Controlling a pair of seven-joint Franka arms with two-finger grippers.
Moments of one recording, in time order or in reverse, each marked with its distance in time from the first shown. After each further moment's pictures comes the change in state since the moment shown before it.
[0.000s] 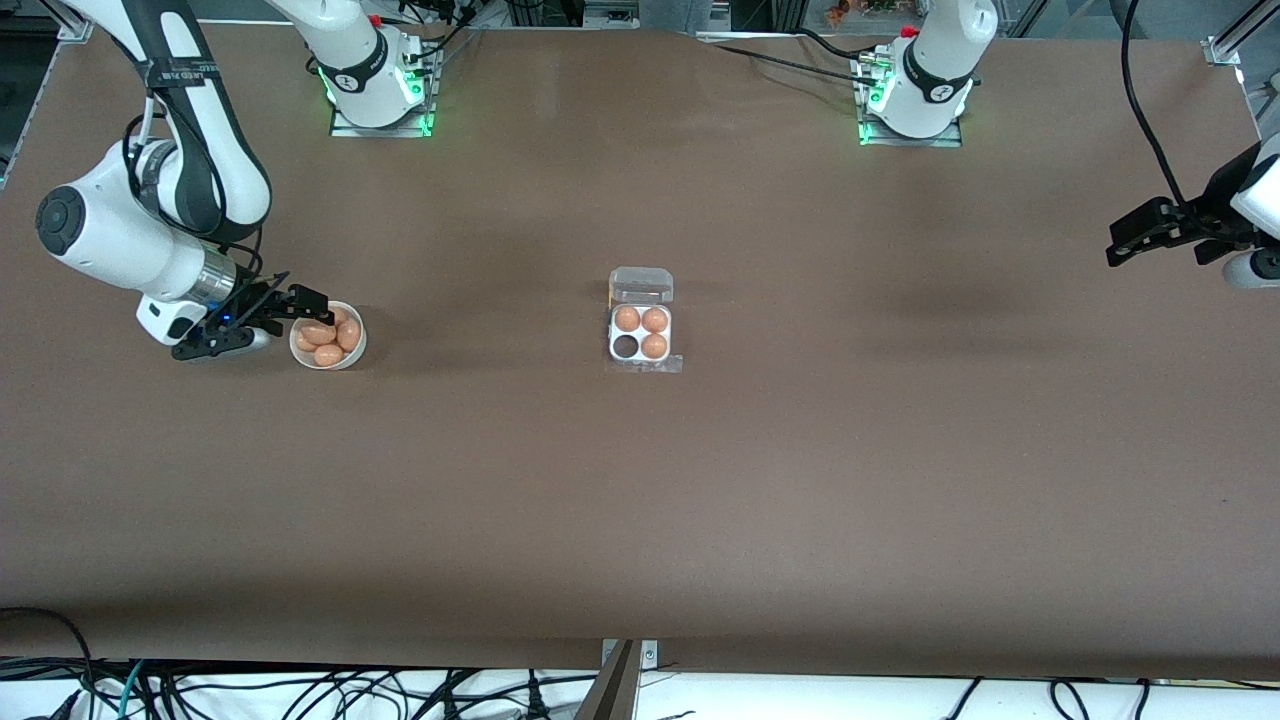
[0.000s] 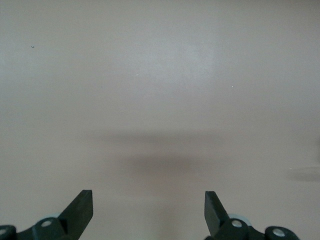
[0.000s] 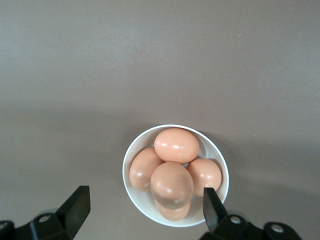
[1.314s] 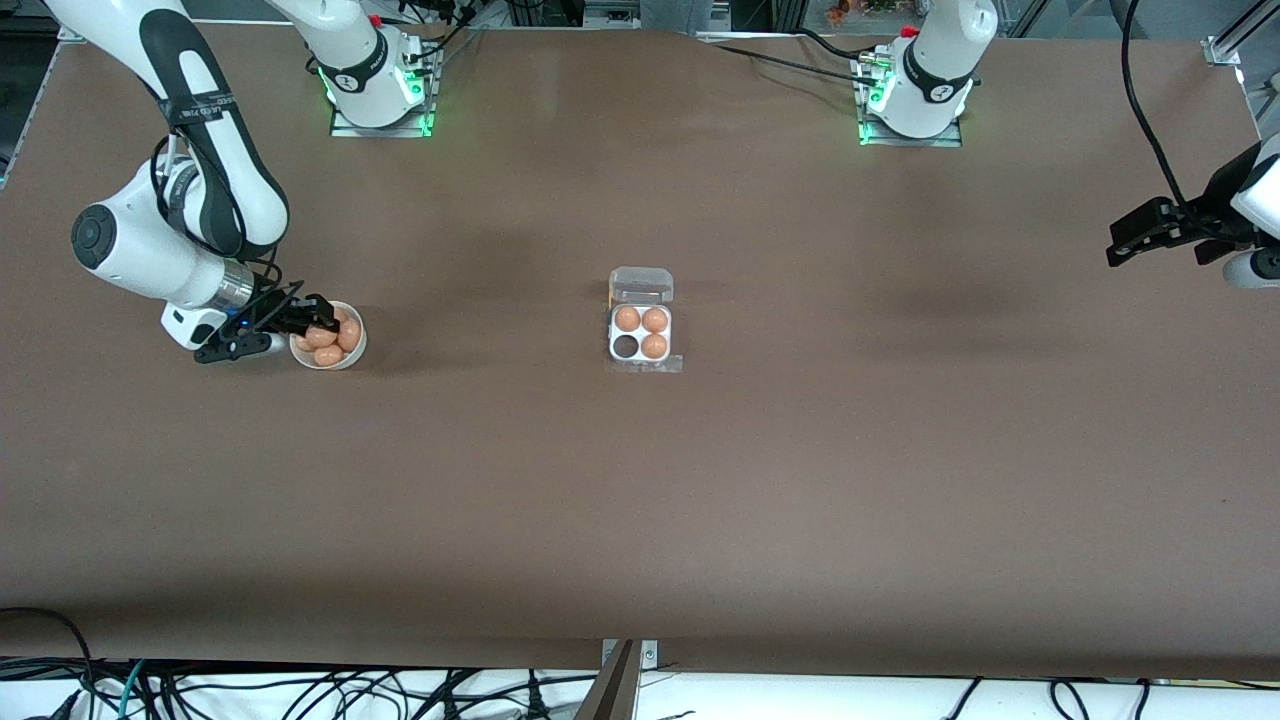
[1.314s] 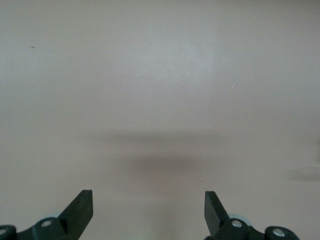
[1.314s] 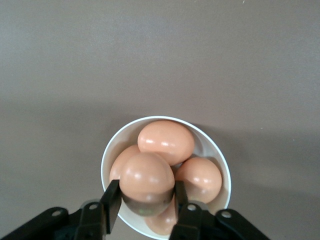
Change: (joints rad) left arm 0.000 0.000 0.000 0.000 0.000 0.000 0.000; right arm 0.000 0.070 -0.002 -0.010 0.023 0.042 -0.018
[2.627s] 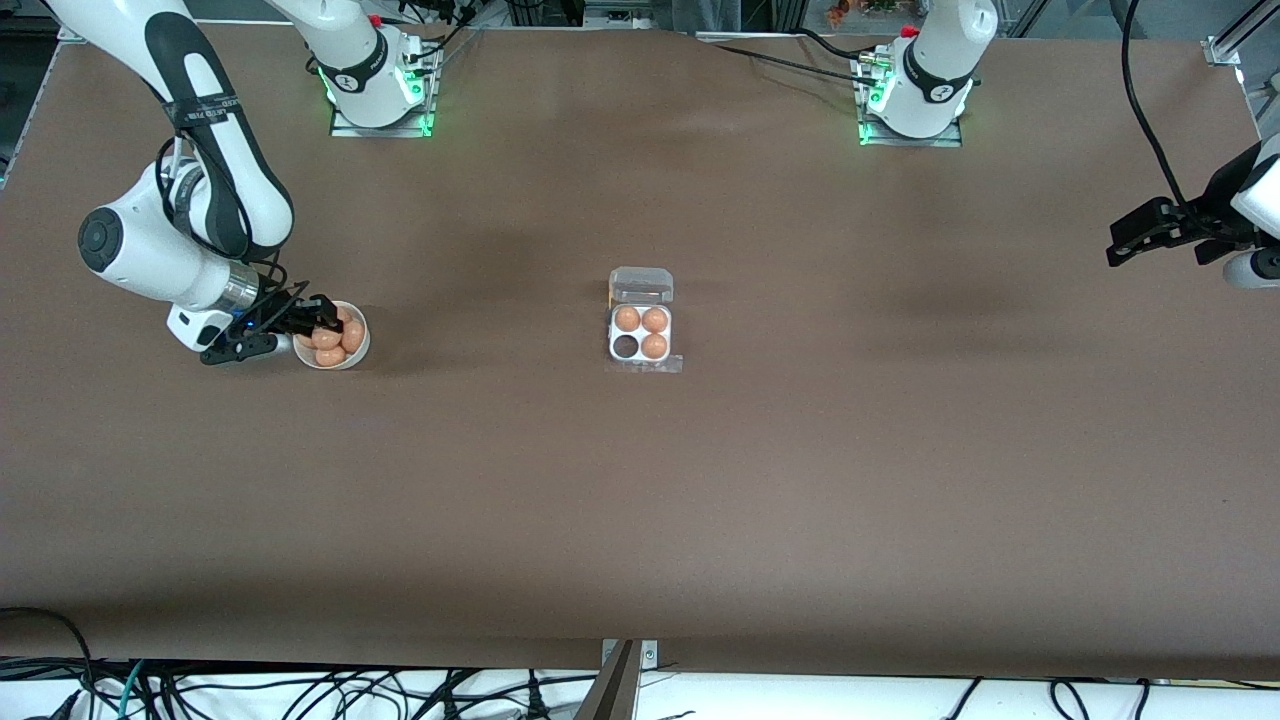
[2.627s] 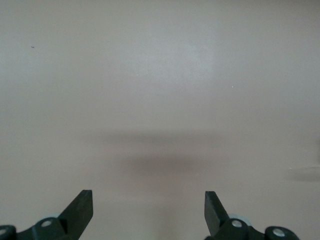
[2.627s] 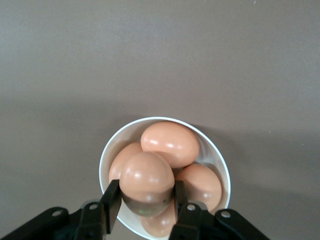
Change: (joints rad) left arm 0.000 0.000 0.000 0.000 0.000 0.000 0.000; right arm 0.008 0.008 0.006 0.009 0.000 -0.002 -0.007
